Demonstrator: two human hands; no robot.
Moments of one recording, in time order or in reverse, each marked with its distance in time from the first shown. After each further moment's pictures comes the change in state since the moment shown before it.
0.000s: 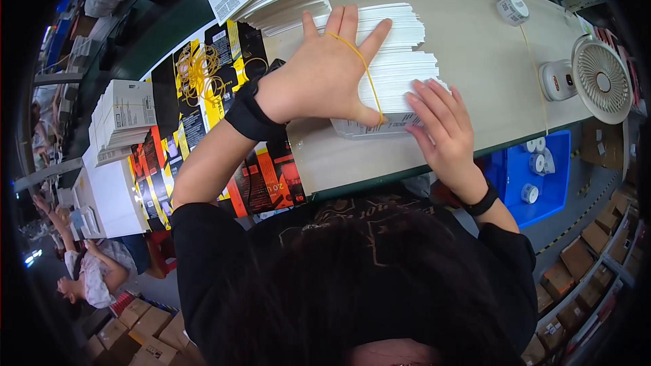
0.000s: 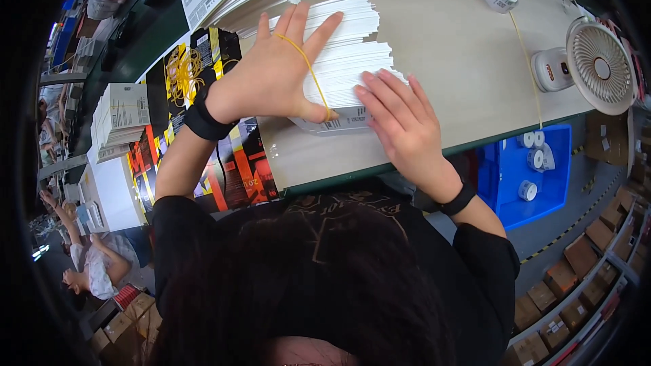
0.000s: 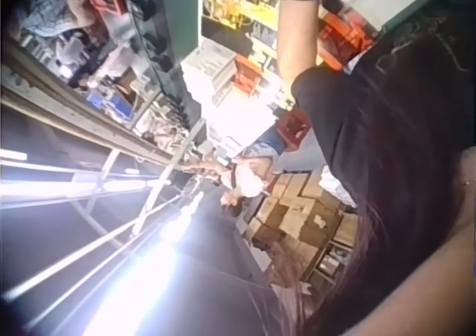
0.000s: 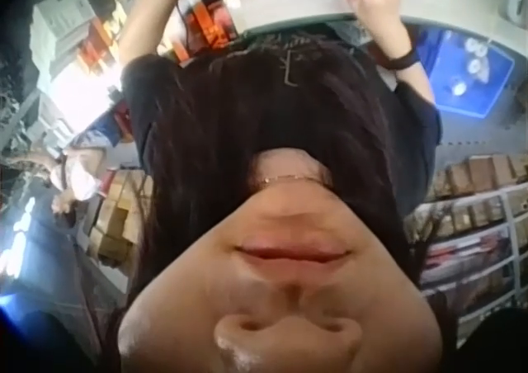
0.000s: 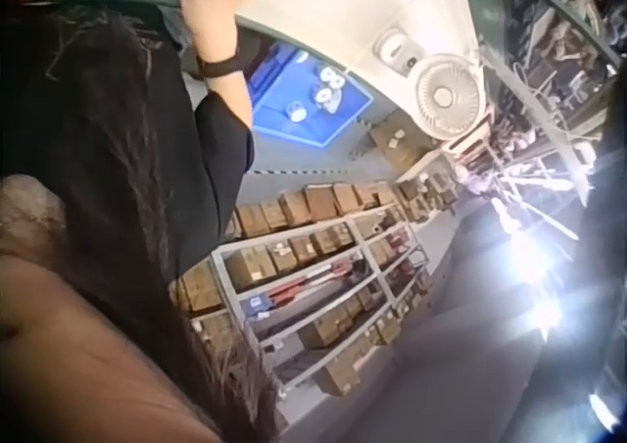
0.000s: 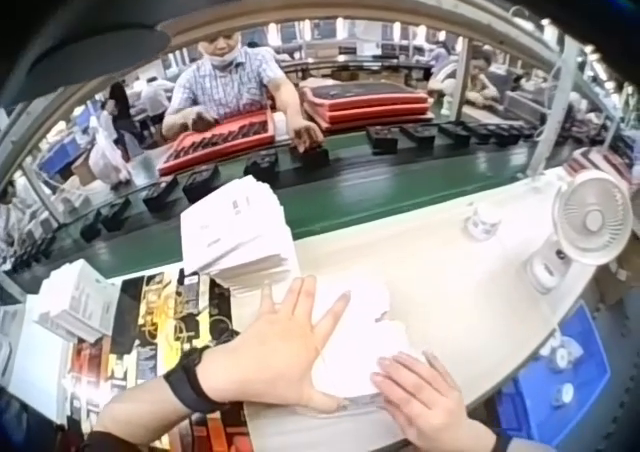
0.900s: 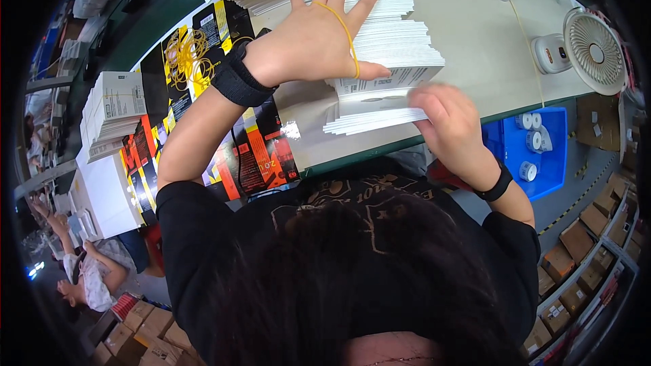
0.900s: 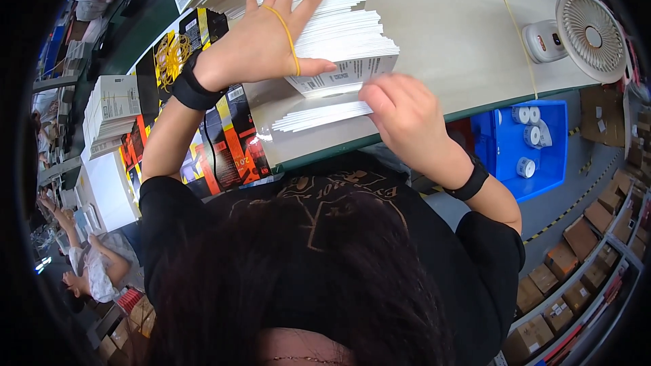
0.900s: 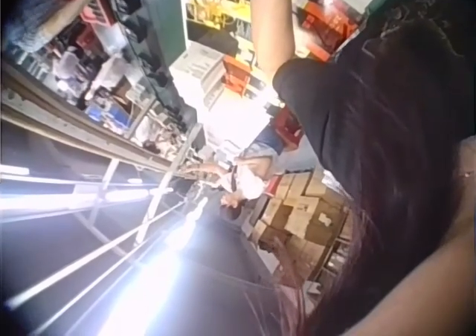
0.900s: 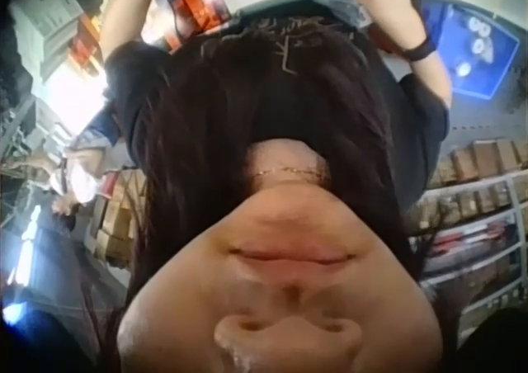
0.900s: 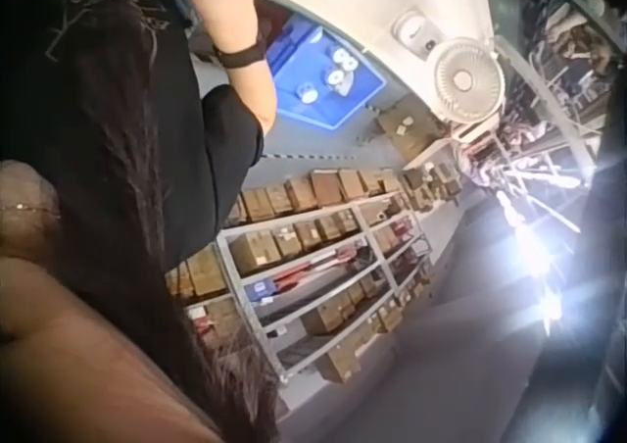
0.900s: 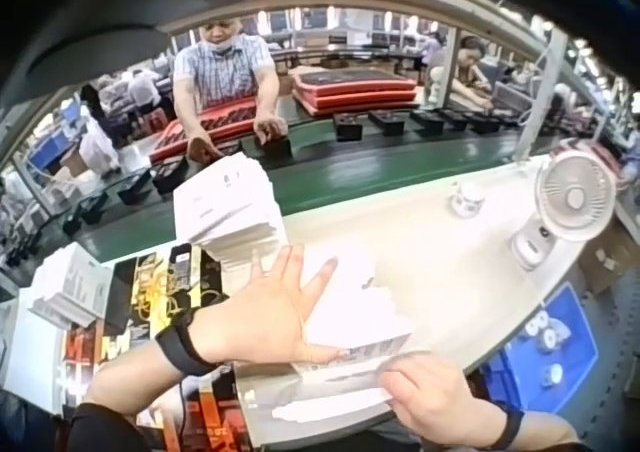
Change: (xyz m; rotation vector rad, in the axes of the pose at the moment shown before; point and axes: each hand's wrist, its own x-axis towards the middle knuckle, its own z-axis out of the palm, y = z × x) left_hand -0.001 0.002 0.009 0.032 0.071 0.048; right_hand -0.015 -0.010 -0.012 0.058 0.070 -0.095
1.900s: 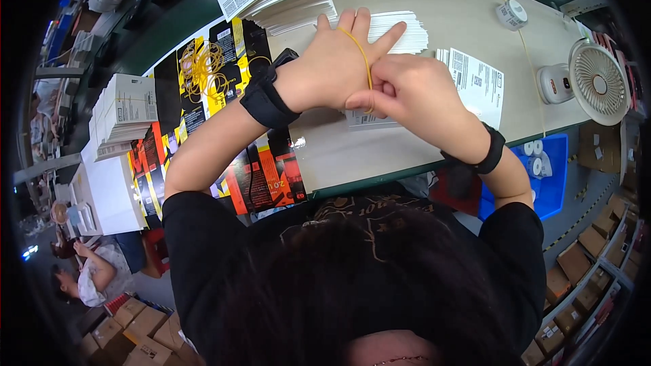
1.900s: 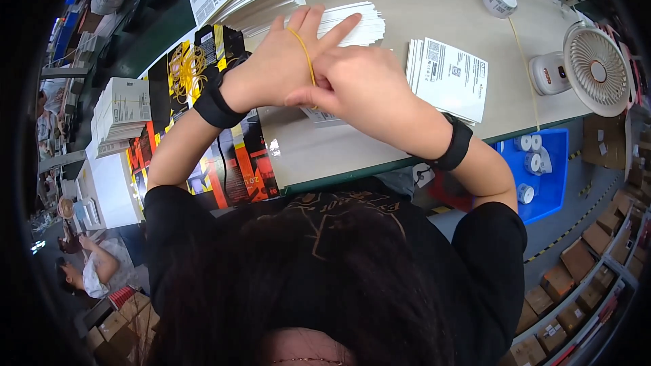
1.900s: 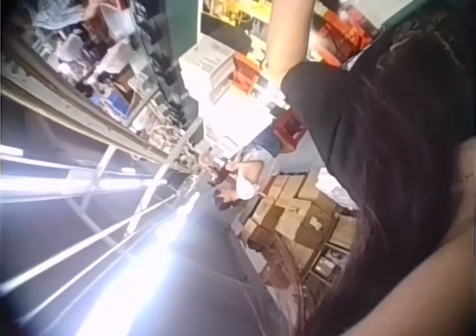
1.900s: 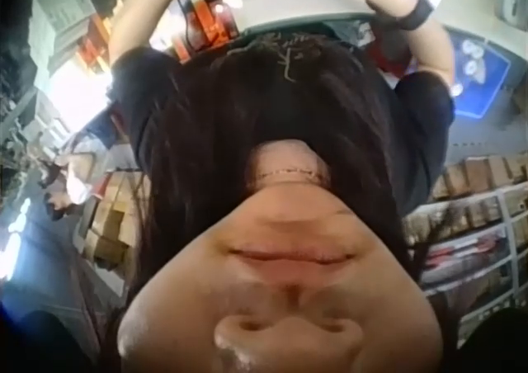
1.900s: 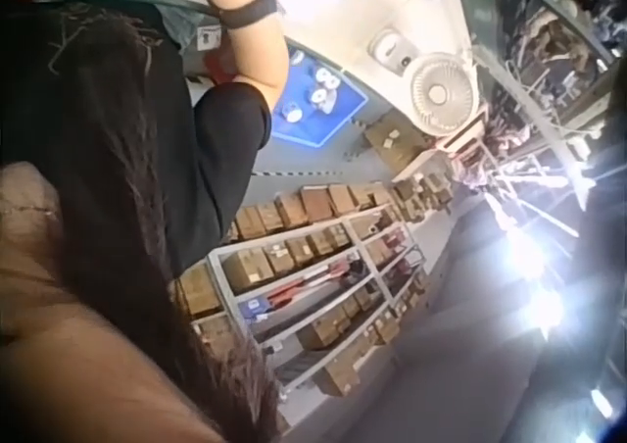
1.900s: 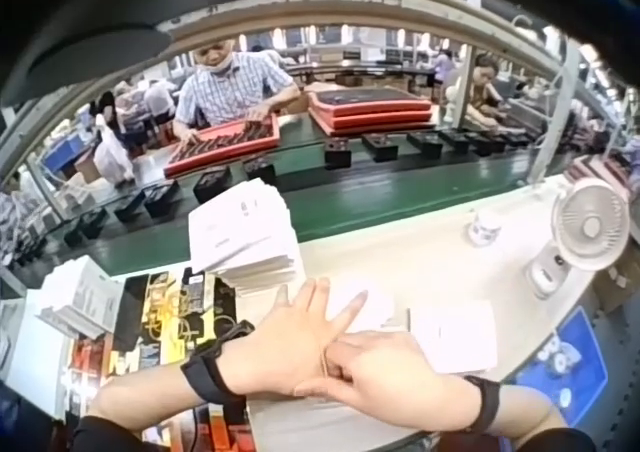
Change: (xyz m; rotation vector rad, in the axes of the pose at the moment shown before) left_hand 0.010 -0.007 -0.003 0.019 -0.032 0.018; right_hand 0.099 0.006 -0.002 0.287 -0.347 0.164
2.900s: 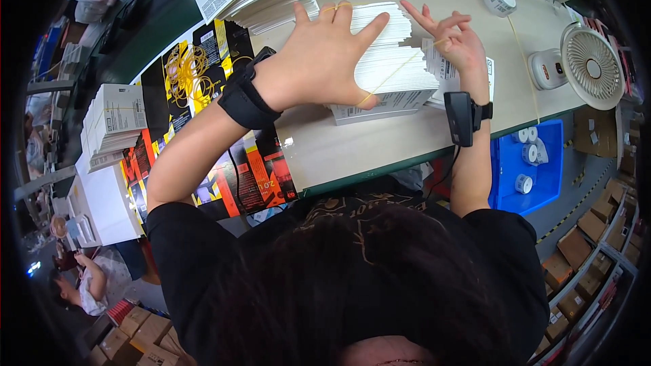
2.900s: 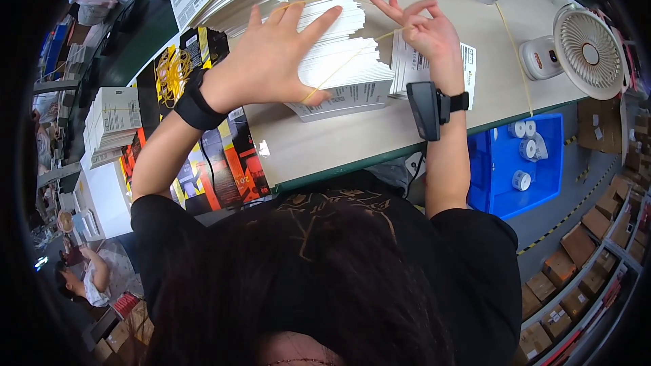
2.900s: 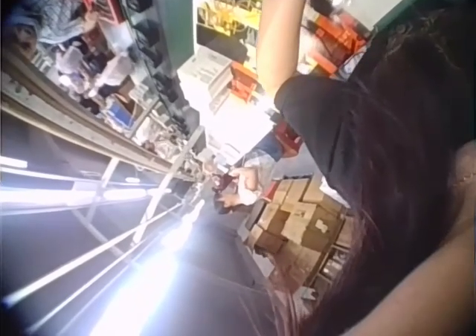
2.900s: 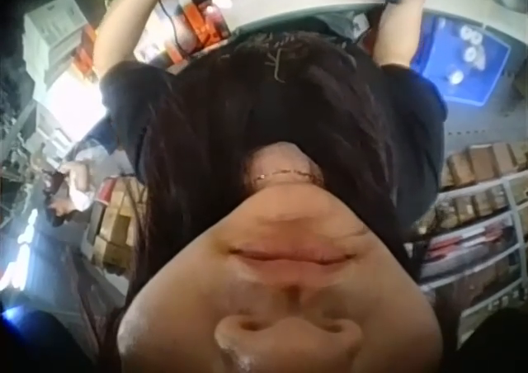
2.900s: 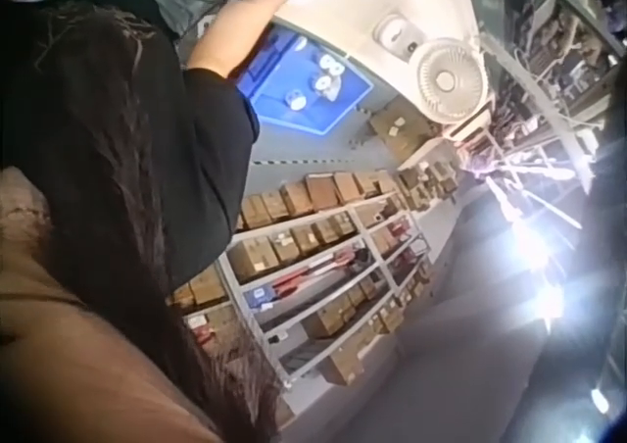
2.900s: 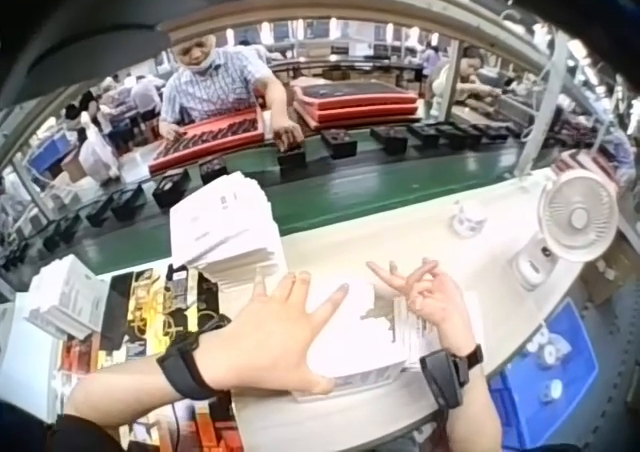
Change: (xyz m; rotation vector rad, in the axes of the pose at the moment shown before) left_hand 0.002 0.008 -0.007 0.022 -0.034 -0.052; right_hand -0.011 0.159 -0.006 2.991 0.286 0.435
